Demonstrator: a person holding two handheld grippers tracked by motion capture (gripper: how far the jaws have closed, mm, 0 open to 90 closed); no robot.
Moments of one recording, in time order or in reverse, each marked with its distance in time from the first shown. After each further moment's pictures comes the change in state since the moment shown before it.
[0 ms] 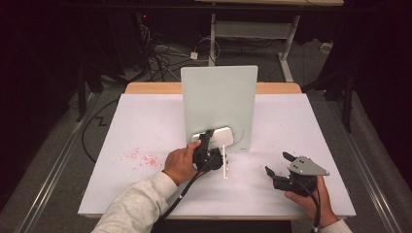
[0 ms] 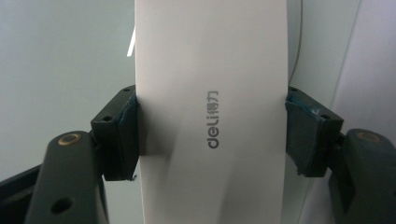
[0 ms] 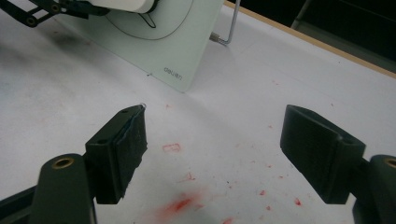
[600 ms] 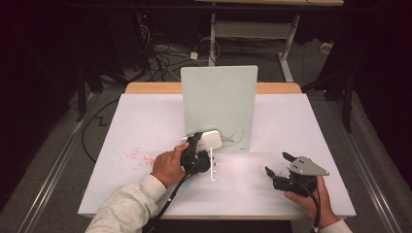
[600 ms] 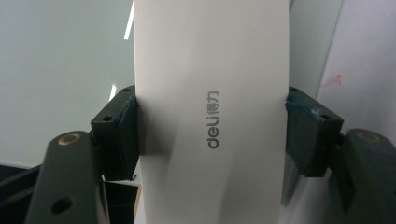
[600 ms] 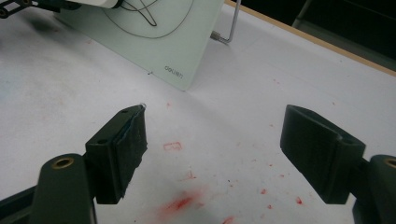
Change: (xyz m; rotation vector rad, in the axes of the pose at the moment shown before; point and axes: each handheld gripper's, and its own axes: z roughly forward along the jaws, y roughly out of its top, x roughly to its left) left arm 0.001 -0.033 -0.008 0.039 -0.019 0.013; right arm 0.000 -0.001 0.000 0.003 0.003 0.003
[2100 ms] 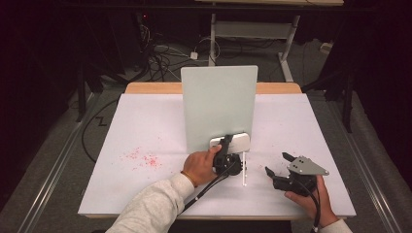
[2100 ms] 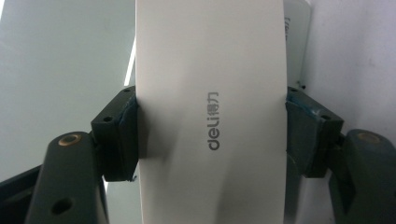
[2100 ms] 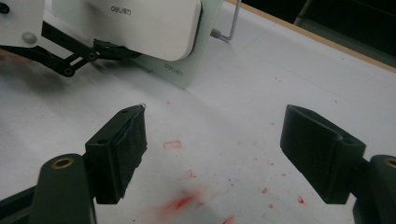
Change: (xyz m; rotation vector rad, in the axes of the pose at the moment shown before) left arm -0.029 0.085 0.021 -0.074 0.021 0.068; right arm -0.001 -0.001 0.002 0.003 0.004 -0.001
